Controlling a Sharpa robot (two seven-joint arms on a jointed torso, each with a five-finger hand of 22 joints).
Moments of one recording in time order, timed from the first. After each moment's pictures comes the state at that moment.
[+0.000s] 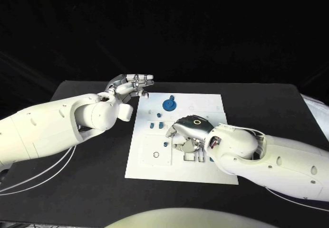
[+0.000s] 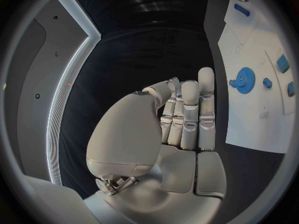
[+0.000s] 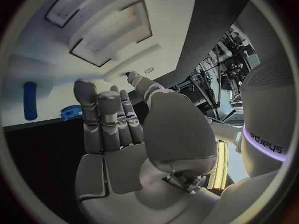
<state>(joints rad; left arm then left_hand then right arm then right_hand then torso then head) 1.21 -0.86 -0.01 1.50 0.06 -0.30 0.32 1.42 -0.12 0.49 -0.05 0.12 1.04 0.19 0.12 0.07 1.09 0.11 0.26 0.10 1.23 0.02 1.04 0.60 0.17 1.16 0.11 0.70 0.79 1.08 -0.74 -0.04 1.74 -1.79 -0.24 -0.18 1.32 -0.14 0.42 -0.04 0.09 1.03 0.17 0.07 0.09 1.04 0.11 0.11 0.07 1.44 0.02 0.96 0.85 0.15 1.19 0.12 1.10 0.66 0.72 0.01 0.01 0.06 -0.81</state>
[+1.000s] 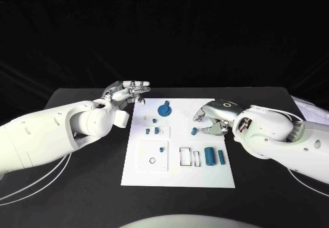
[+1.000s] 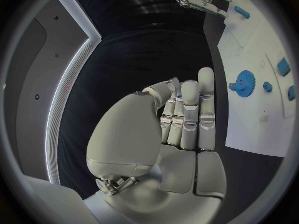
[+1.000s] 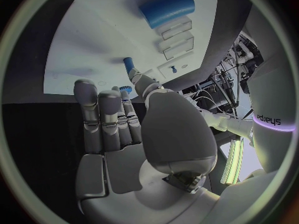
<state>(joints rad) 1.21 -0.86 -0.02 1.50 0.05 -0.28 0.31 1.42 -0.12 0.49 -0.05 0.12 1.04 0.19 0.12 0.07 1.09 0.11 0.26 0.10 1.22 0.01 1.03 0.60 0.17 1.16 0.11 0.70 0.79 1.19 -0.91 -0.03 1.73 -1.75 -0.17 -0.20 1.35 -0.14 0.31 -0.04 0.12 1.02 0.13 0.07 0.08 1.01 0.09 0.15 0.07 1.46 0.01 0.95 0.82 0.15 1.20 0.11 1.10 0.66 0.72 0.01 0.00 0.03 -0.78</state>
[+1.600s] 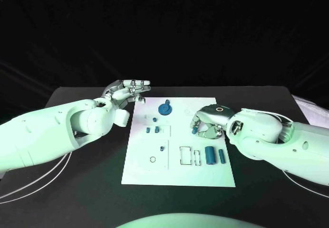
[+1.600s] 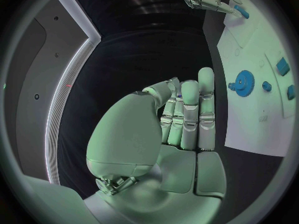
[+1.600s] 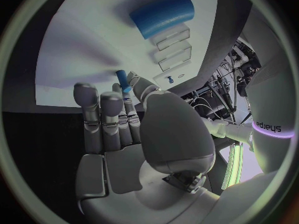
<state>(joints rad) 1.21 -0.86 -0.02 1.50 0.05 -0.28 0.31 1.42 -0.12 0.49 -0.05 0.12 1.04 0.19 0.12 0.07 1.09 0.11 0.26 0.10 1.22 0.01 1.03 0.60 0.17 1.16 0.11 0.70 0.80 1.17 -0.86 -0.03 1.69 -1.77 -0.11 -0.19 1.36 -0.10 0.34 -0.03 0.12 1.08 0.13 0.07 0.09 1.09 0.08 0.17 0.06 1.46 0.00 0.96 0.83 0.15 1.23 0.10 1.12 0.71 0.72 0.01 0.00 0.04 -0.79</state>
